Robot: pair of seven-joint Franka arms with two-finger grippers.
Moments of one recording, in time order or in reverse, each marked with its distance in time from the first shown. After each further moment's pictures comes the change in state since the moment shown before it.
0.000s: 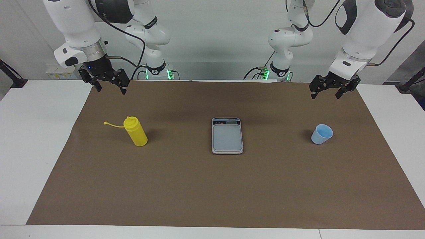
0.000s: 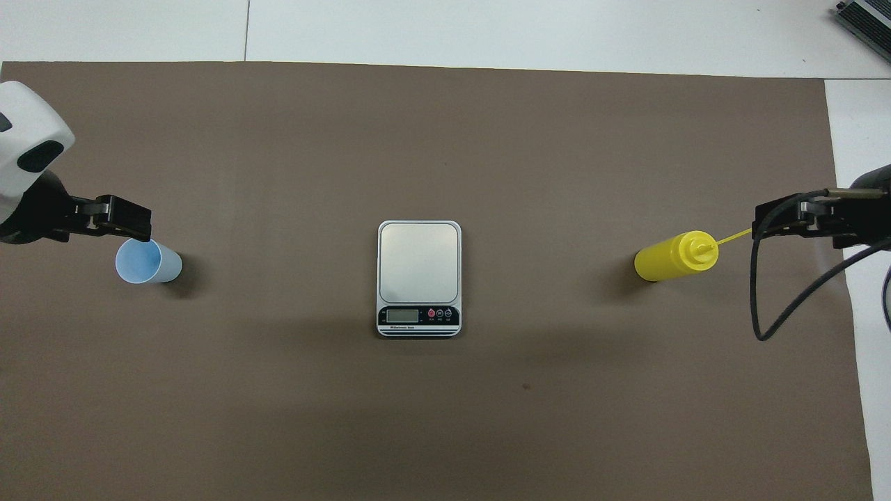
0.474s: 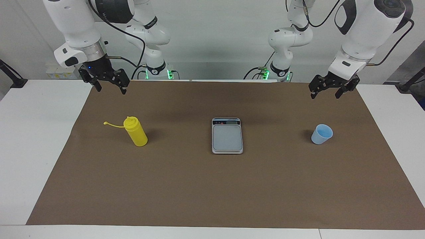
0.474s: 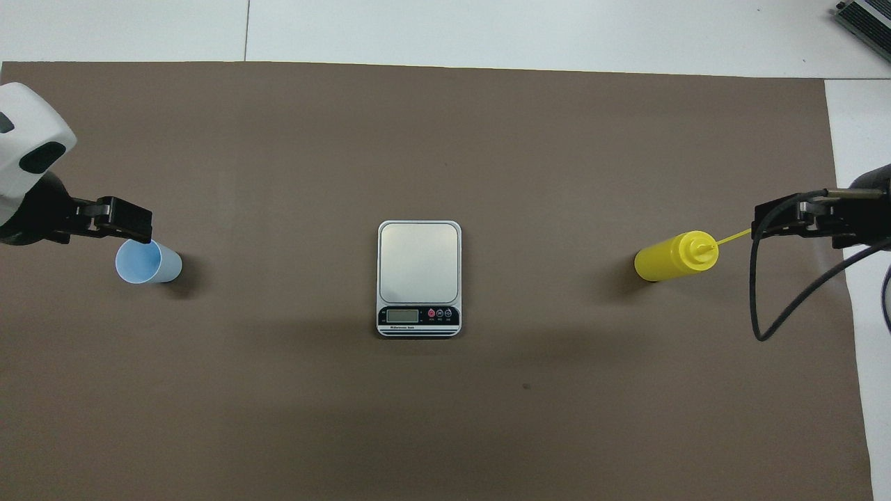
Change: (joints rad) left arm -0.001 0.000 -0.004 0.000 0.000 -0.008 -0.005; right arm 0.000 0.000 0.000 0.000 0.000 0.000 0.000
